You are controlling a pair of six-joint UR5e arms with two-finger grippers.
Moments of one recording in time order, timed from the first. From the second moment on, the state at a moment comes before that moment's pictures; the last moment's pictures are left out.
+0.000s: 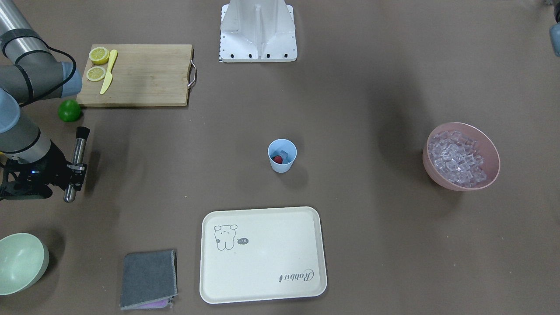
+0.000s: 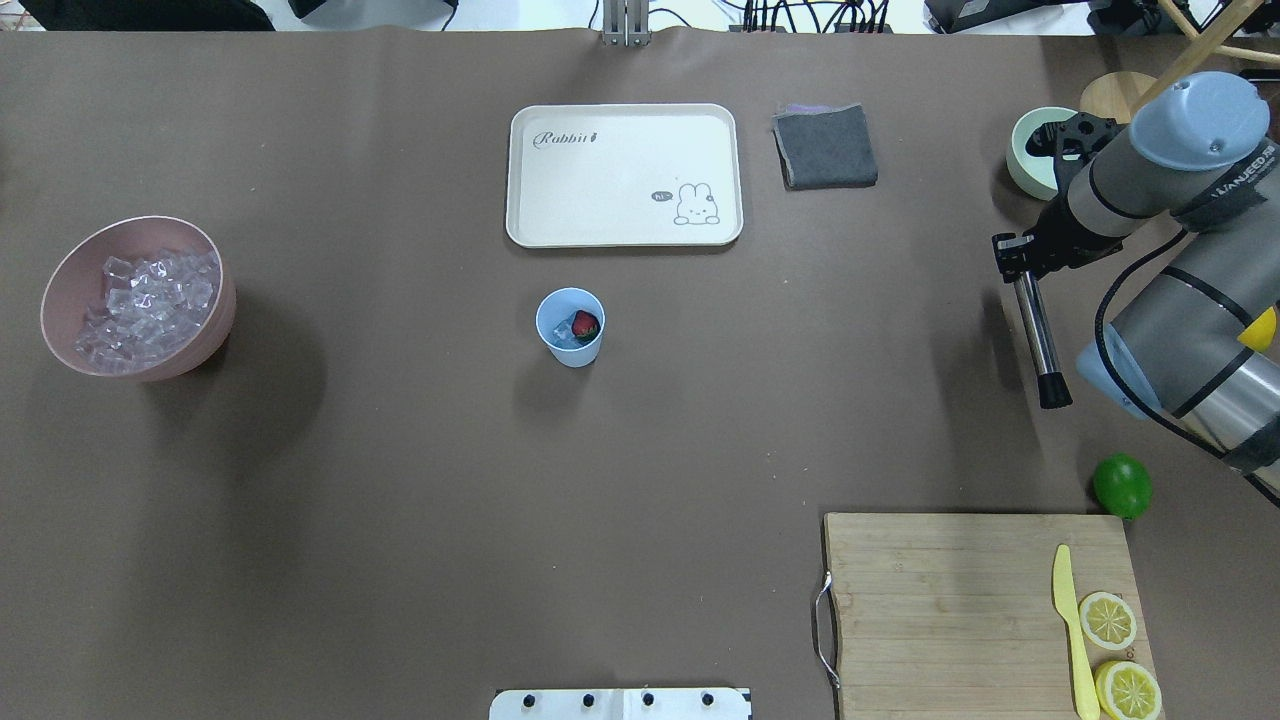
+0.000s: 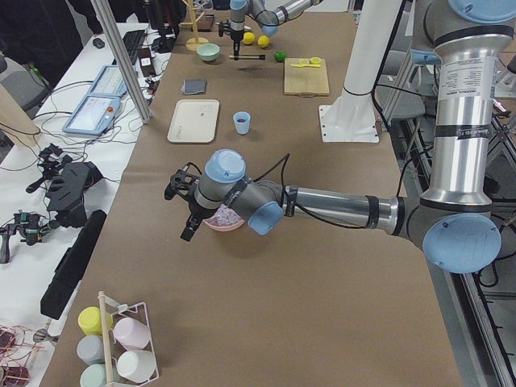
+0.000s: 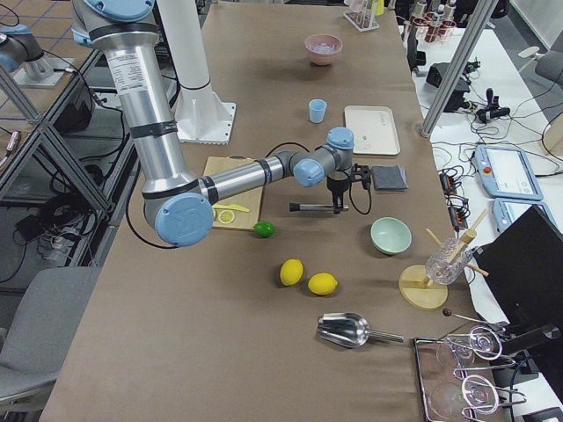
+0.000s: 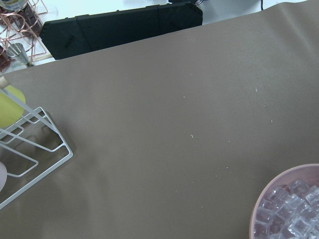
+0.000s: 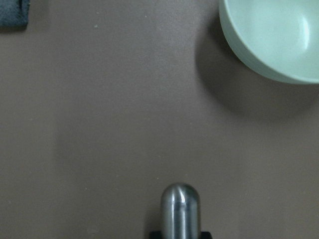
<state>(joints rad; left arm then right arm) -1.44 -1.57 -1.67 -2.19 -2.22 -0.30 0.95 -1.30 1.56 -1.30 2.05 0.76</state>
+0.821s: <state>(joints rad) -1.41 -1.59 -1.67 -2.19 -2.22 -0.31 0.95 -1.29 1.51 -1.30 2.00 0.76</state>
